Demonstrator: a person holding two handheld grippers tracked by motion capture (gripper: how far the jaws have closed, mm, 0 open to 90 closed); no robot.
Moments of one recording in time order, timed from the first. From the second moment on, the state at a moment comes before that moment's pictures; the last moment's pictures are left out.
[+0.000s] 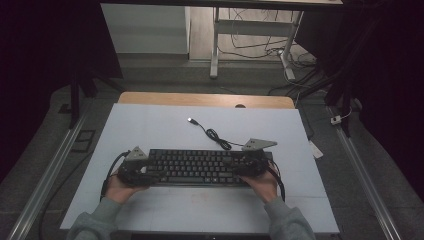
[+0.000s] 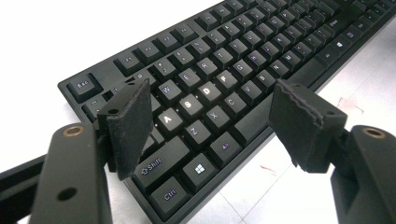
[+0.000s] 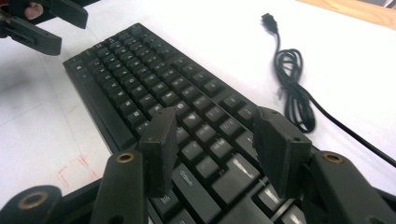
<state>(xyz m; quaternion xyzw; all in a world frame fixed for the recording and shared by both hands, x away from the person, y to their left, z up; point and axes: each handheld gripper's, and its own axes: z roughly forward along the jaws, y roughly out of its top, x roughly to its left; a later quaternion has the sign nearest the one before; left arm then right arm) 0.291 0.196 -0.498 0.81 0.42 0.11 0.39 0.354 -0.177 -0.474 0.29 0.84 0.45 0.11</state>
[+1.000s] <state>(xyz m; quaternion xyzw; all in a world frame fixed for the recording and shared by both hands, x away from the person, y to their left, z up) 0.292 0.195 -0.500 0.81 0.42 0.11 0.39 0.373 -0.119 -0.493 0.26 0.87 0.43 0.05</state>
